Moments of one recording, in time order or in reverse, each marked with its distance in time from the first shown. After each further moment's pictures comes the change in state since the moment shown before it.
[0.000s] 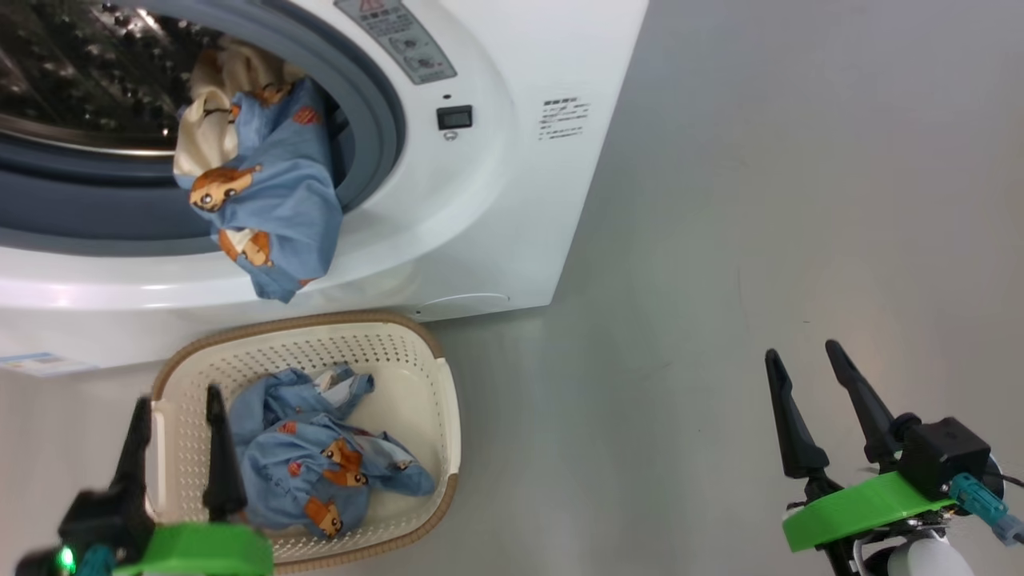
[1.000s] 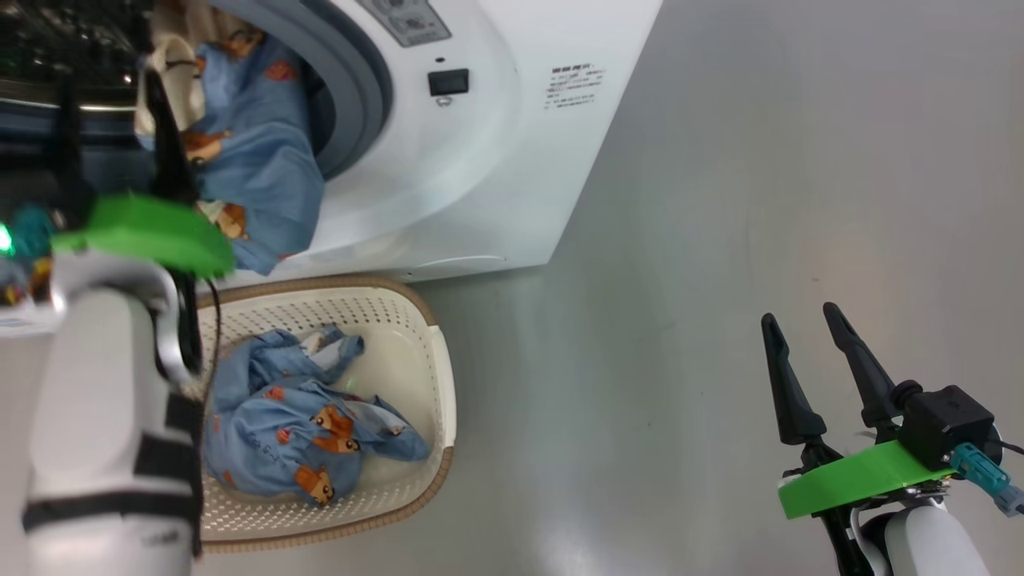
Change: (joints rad) left arm -0.725 0.025 0.002 0.465 0.069 -0.013 0.000; right arm -0.056 0.000 0.009 -0.007 0.000 0.000 0.000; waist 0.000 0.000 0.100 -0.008
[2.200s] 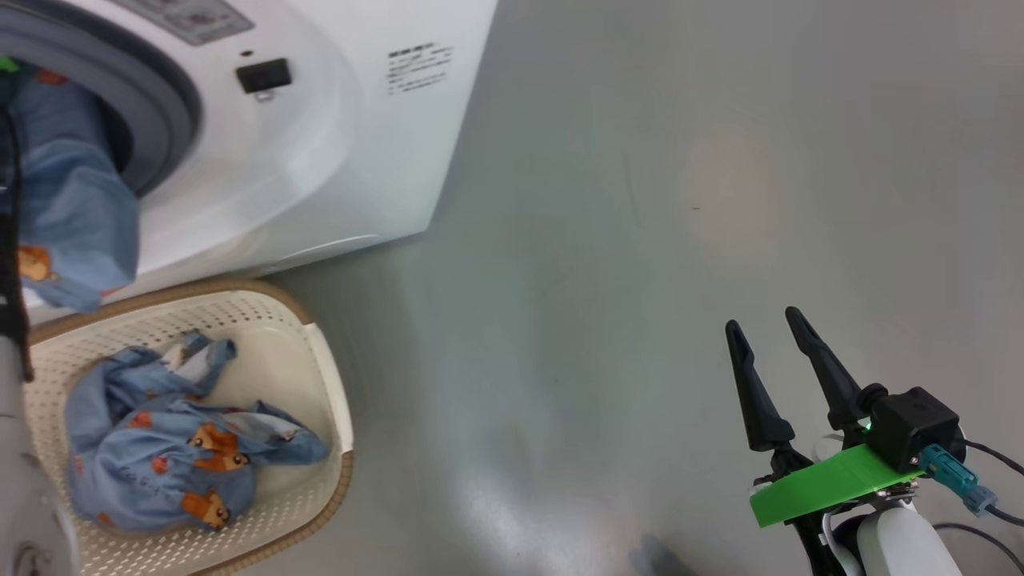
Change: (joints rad) left arm -0.441 0.149 0.065 0.374 0.063 0.067 0.000; right arm 0.000 0.013 0.061 0.004 0.015 0.000 0.000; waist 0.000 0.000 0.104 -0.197
